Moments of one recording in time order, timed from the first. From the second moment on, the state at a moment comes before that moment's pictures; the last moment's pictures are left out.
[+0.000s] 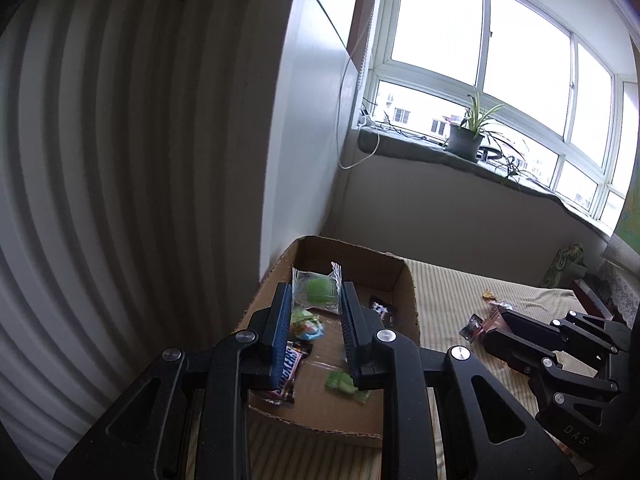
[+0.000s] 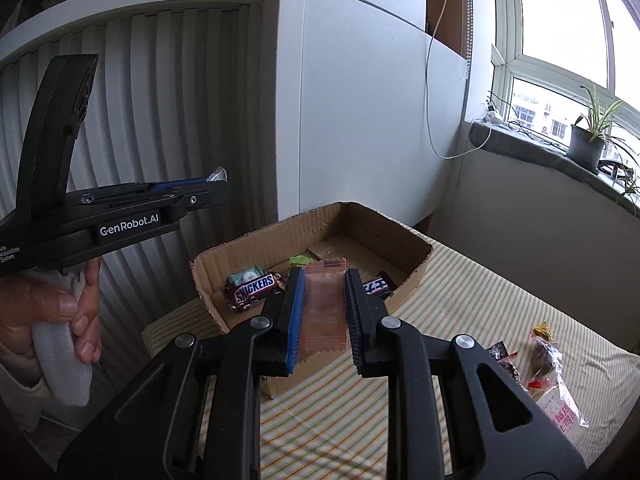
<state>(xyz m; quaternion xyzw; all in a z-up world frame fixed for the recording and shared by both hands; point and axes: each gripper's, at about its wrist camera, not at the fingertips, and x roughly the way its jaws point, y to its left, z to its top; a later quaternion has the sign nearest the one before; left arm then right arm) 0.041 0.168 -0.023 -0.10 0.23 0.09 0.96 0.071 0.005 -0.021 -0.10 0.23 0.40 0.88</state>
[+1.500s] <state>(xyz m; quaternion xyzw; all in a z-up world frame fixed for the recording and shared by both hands) 0.068 0.205 -0.059 -0.15 0.28 0.12 0.94 0.114 0.043 -0.067 -0.10 0.28 0.44 0.85</state>
